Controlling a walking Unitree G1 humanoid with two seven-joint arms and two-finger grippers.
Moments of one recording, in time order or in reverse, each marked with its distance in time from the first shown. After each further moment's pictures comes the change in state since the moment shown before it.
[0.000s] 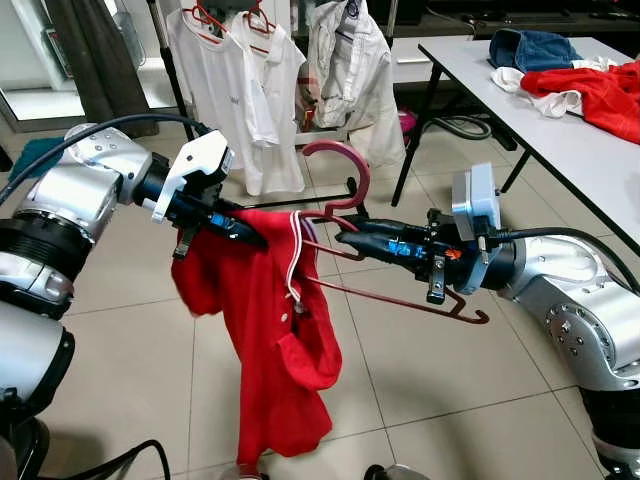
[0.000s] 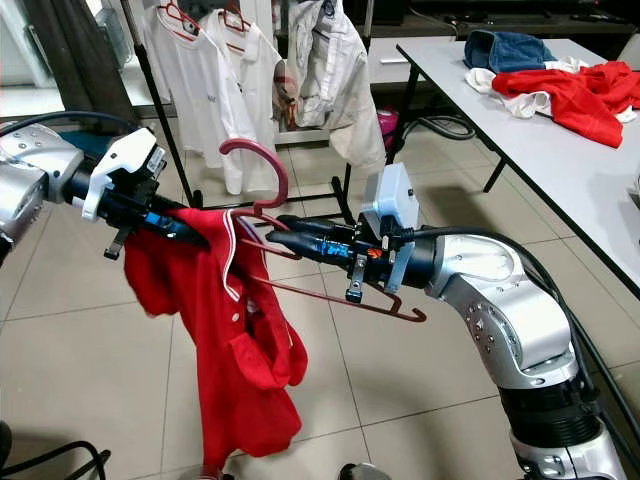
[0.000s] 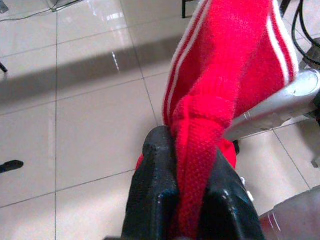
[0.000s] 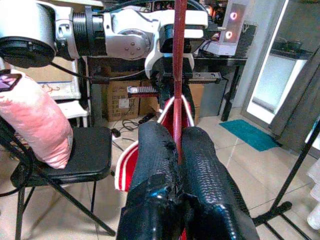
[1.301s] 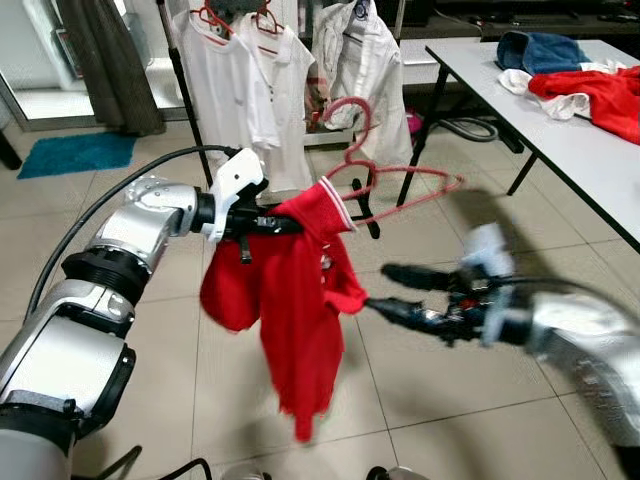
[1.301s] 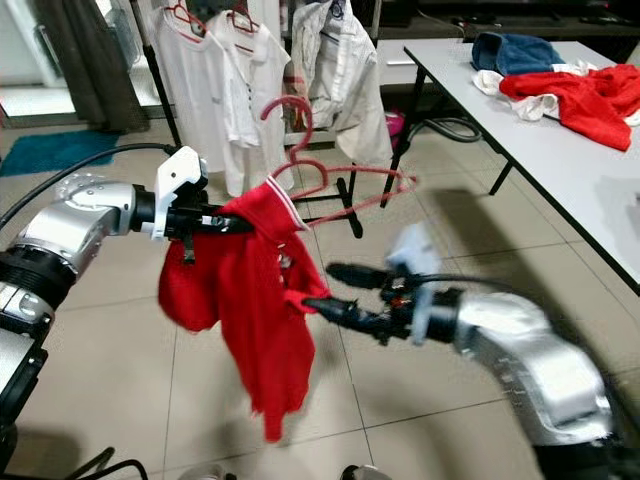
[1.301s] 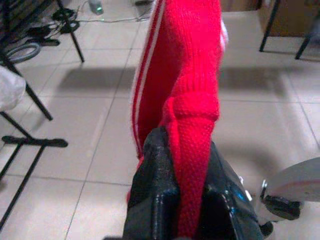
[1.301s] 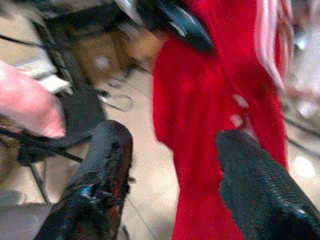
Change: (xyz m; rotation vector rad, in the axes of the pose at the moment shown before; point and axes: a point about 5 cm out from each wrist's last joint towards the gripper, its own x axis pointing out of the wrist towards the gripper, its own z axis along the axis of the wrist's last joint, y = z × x) left arm 0.053 0.016 -0.027 -0.153 -0.105 0.315; right arm -0.038 0.014 -0.071 0.273 0.277 -0.254
